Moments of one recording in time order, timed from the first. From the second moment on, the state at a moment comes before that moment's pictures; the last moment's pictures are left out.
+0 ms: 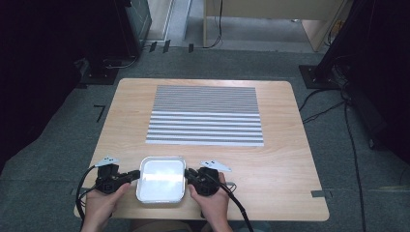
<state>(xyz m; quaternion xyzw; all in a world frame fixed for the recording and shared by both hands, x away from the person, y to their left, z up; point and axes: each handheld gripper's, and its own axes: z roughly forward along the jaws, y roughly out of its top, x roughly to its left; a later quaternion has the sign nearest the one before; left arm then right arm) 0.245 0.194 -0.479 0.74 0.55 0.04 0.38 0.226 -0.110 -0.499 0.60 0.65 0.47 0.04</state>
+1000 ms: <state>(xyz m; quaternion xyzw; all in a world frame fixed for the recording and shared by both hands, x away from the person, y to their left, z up) 0.248 0.197 -0.479 0.73 0.56 0.03 0.38 0.223 -0.110 -0.501 0.66 0.56 0.50 0.00</state>
